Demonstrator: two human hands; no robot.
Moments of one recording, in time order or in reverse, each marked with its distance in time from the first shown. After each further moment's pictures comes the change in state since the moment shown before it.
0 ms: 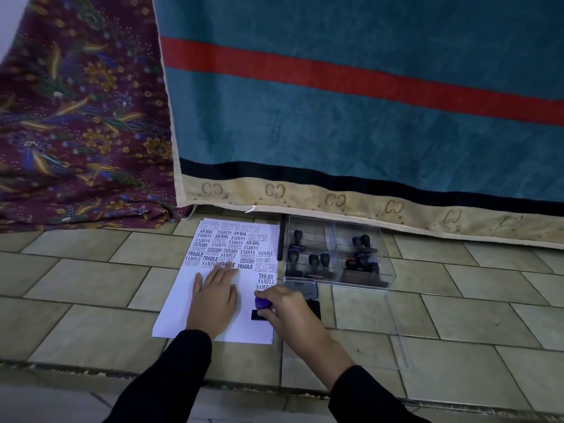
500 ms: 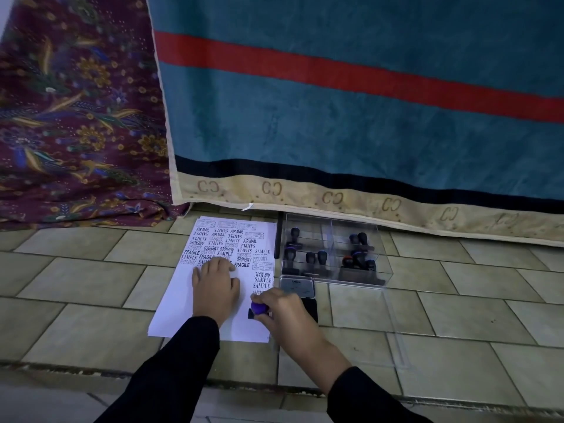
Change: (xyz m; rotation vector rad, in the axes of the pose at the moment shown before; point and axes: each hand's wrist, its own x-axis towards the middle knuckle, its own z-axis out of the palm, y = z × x) left_hand 0.017 0.016 0.004 0.043 0.203 -0.097; right_hand -0.004 -0.003 0.002 -0.015 -0.003 0.010
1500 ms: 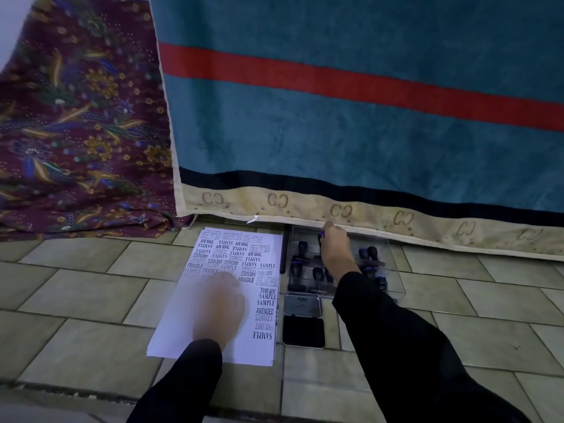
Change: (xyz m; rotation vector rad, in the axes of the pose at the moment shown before) left_hand 0.000 -0.003 0.006 -0.017 0.034 0.026; right_hand 0.140 0.118 -0.071 -0.234 0.217 0.525
